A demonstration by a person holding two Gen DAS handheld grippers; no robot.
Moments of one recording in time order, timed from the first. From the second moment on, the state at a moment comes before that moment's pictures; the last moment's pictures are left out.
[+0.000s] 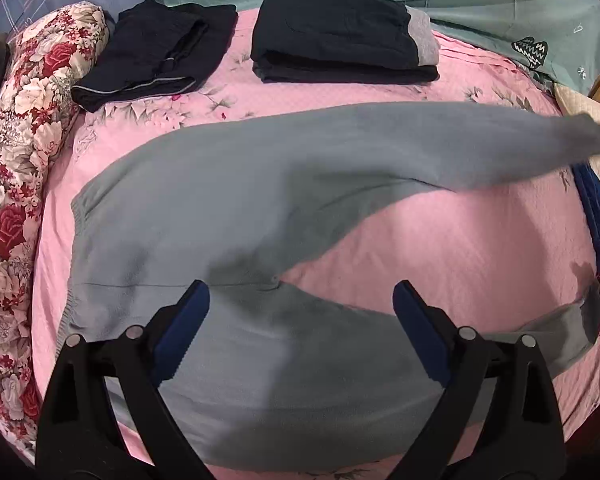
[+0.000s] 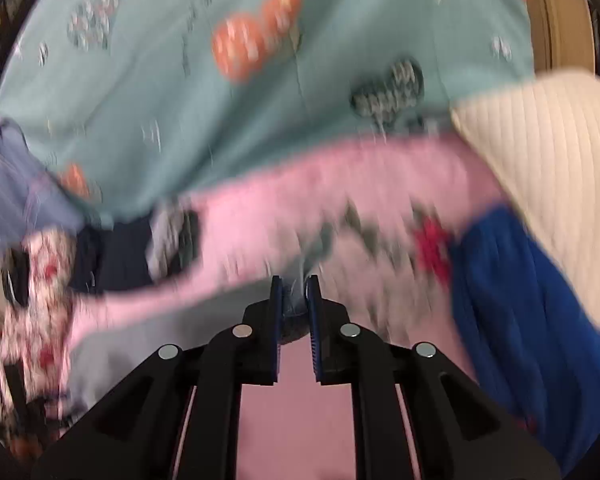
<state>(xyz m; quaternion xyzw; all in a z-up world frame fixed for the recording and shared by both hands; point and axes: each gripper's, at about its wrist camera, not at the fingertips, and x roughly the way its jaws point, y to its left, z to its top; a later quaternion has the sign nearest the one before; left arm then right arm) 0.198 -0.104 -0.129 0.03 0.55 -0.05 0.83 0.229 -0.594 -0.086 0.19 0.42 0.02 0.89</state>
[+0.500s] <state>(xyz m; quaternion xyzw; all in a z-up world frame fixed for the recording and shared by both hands) 0.171 -0.088 -0.124 0.03 0.55 -0.01 0.83 0.286 -0.589 -0.172 0.11 0.56 -0.05 0.82</state>
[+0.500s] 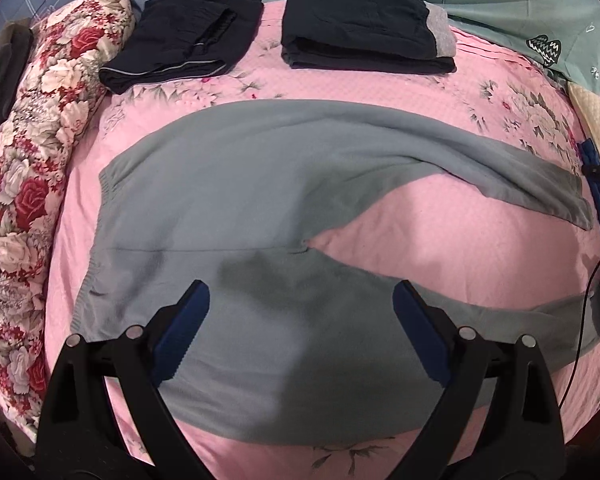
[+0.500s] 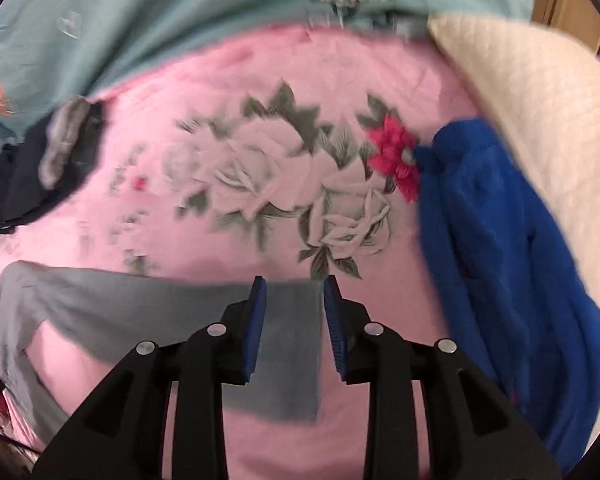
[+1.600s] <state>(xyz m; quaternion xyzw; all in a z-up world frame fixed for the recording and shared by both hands) 0.241 0.077 -0.128 0.02 0.50 0.09 0.86 0.240 -0.196 -0.167 -0.29 0.38 0.38 0.79</state>
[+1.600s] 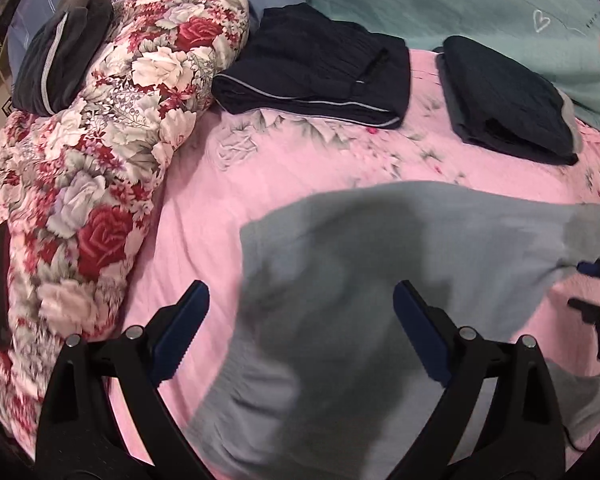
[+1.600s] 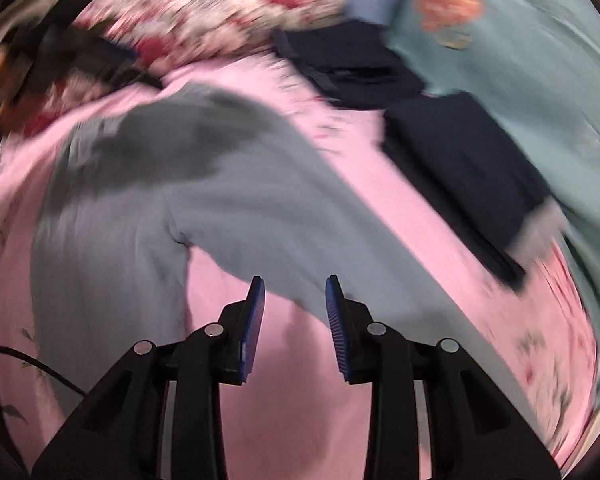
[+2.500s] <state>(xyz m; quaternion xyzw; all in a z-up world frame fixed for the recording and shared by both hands) 0.302 0.157 -0.176 -0.01 0.49 0.10 0.86 0.258 -0.302 -0.140 -0.08 0.54 0.20 0.82</state>
